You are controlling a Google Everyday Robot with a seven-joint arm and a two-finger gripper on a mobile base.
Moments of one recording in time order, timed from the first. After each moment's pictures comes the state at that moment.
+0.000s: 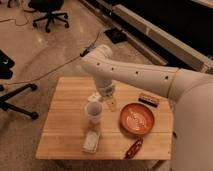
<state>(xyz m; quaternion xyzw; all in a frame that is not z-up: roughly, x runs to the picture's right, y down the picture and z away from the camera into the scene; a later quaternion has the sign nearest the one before) 0.014 0.064 0.713 -0.38 0.00 -0.22 0.90</state>
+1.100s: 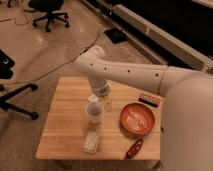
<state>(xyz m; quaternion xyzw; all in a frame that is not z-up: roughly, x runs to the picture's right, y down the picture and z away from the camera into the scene) -0.010 0.071 0.720 -0.40 0.00 -0.24 0.89</state>
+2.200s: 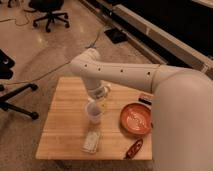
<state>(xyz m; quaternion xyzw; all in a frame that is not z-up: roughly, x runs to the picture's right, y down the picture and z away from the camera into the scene) -0.028 0.082 0.724 -0.41 0.00 -0.24 0.88</state>
